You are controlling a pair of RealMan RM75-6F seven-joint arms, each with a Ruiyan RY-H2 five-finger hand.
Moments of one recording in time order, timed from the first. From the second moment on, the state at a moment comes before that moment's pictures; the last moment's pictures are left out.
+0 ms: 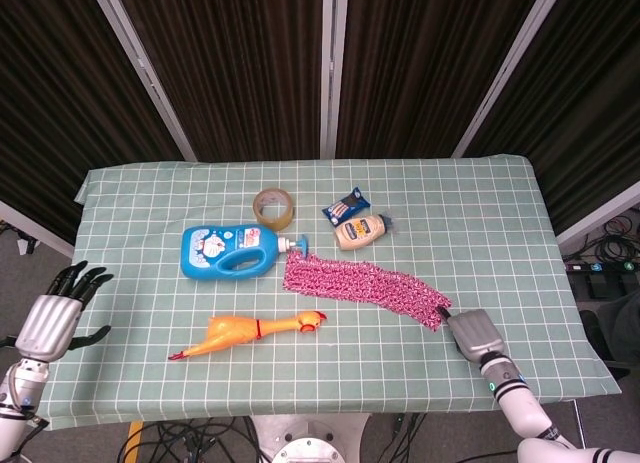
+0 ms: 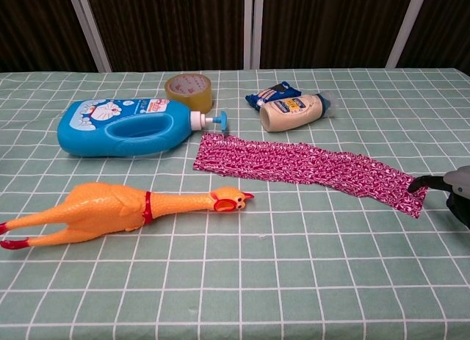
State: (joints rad) left arm -0.20 -1.28 0.02 -1.25 1.60 1.44 -0.18; right arm 0.48 -1.34 -0.05 -1.66 -0.97 0.95 -0.70
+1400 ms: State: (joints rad) left arm -0.19 -1.25 0.01 -1.28 1.59 1.46 -0.18; right arm 0.47 -1.34 -0.19 -1.84 -1.12 1.02 -0.82
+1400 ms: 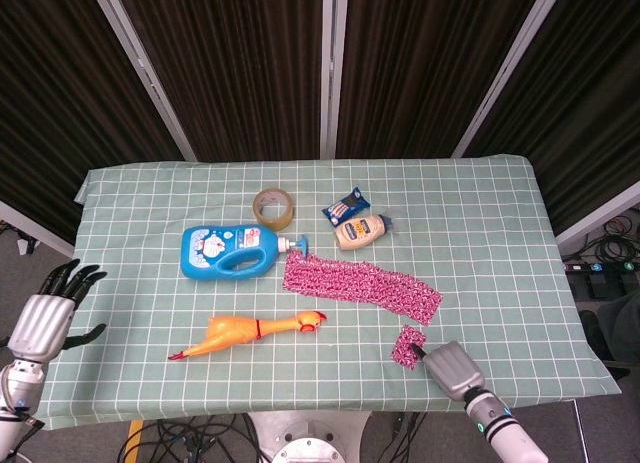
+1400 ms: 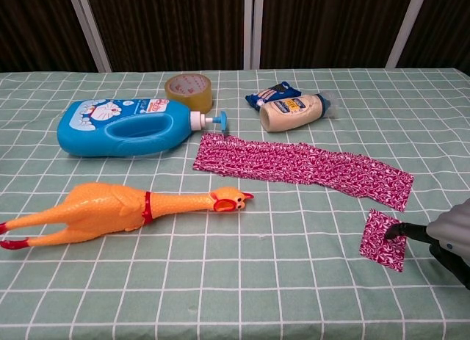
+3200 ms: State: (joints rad) left arm -0.20 -1.27 0.01 -1.25 1.59 1.43 -0.18; right arm 0.59 -1.37 -0.05 -1.67 -0.83 0.97 -0.78
